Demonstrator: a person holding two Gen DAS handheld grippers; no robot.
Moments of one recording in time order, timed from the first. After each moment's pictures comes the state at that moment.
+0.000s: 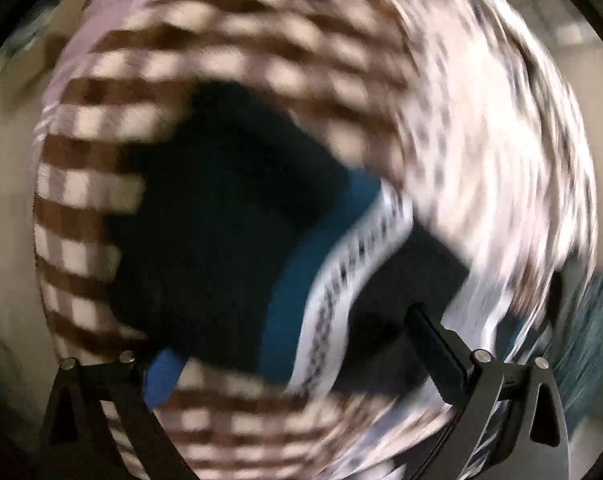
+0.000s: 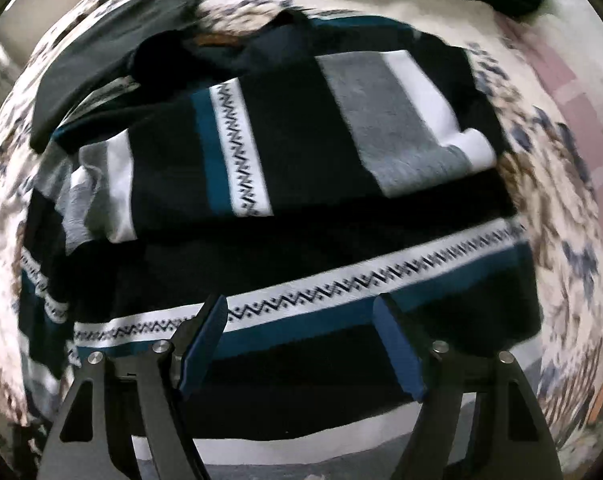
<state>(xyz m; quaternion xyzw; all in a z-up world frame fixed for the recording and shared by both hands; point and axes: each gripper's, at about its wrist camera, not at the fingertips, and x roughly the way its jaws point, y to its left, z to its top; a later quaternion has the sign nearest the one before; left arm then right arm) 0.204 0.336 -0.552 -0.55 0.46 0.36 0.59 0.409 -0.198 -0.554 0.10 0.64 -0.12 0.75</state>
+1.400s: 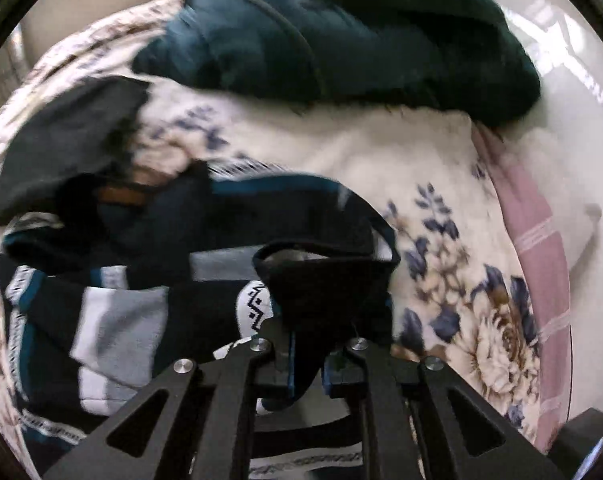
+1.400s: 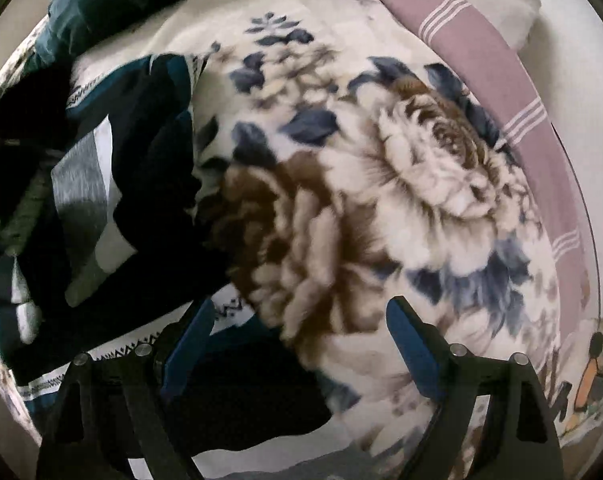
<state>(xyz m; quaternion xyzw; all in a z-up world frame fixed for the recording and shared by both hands) 0.469 -0.279 -0.472 0.01 0.55 -0.17 0.82 0.390 -0.455 -0.556 0.17 0.64 -0.21 0.72</state>
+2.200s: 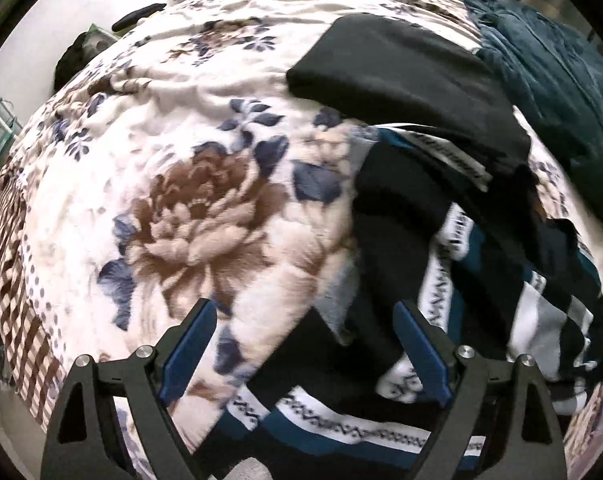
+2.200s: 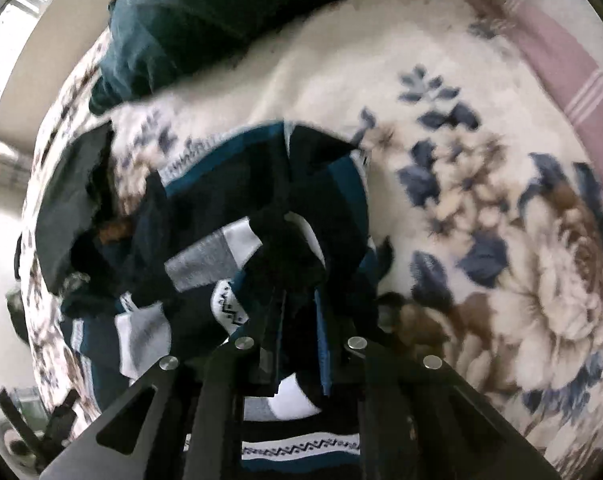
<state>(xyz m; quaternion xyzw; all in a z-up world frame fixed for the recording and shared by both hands) 0.428 0.053 -0.497 -0.11 0.56 0.15 0.81 0.517 -0.430 -0.542 0.24 0.61 -0.09 0.75</state>
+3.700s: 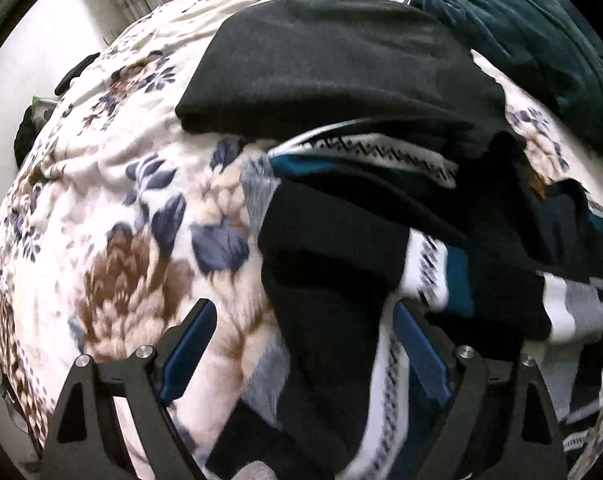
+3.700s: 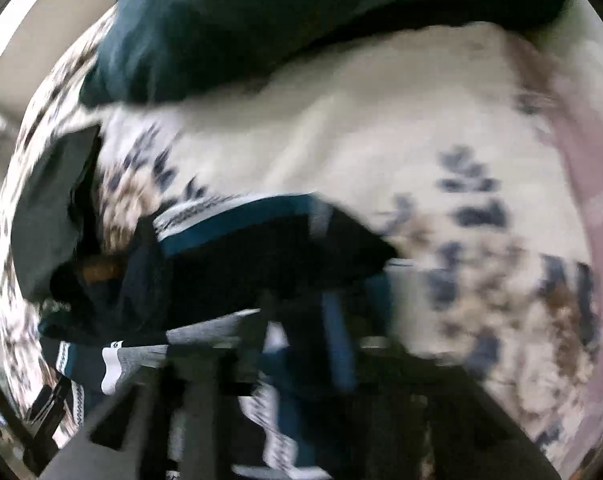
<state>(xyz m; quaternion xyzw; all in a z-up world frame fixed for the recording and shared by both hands) 0.515 0.004 -0.527 0.01 0.59 0.08 0.80 0.591 -0.433 -0.540 0.18 0.62 -0.10 0.76</state>
